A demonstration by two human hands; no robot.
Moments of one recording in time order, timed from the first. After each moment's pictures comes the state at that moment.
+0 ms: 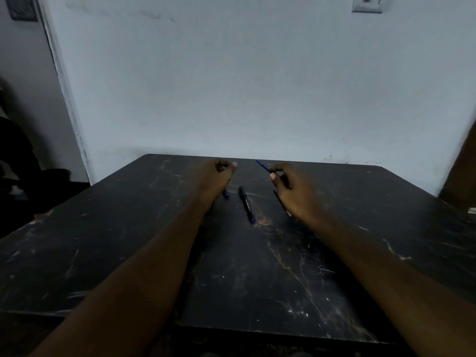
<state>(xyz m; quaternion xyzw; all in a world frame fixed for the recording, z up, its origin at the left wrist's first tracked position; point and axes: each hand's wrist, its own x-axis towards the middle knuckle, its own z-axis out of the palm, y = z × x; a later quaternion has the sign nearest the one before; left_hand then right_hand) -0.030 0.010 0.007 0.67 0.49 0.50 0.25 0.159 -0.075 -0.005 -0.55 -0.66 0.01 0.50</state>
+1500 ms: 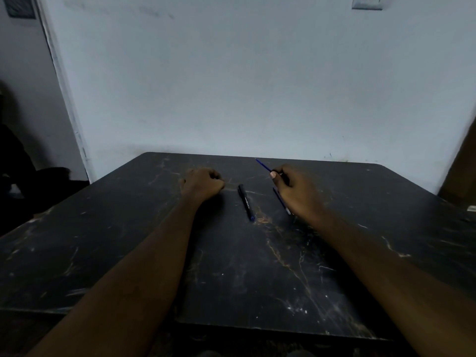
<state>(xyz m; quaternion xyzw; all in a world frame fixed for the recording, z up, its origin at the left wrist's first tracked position) -0.057 0.023 -0.006 0.72 0.58 0.35 0.14 0.158 -0.083 0.000 -0.59 -0.67 0.01 0.46</state>
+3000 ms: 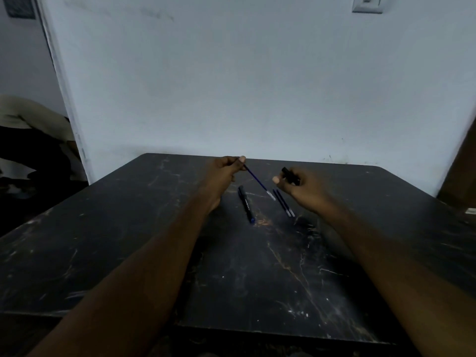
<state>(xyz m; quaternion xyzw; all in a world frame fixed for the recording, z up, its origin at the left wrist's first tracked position) -0.019 -0.011 0.020 0.63 0.37 0.53 0.44 0.180 -0.085 0.012 -0.60 -0.65 0.12 0.45</state>
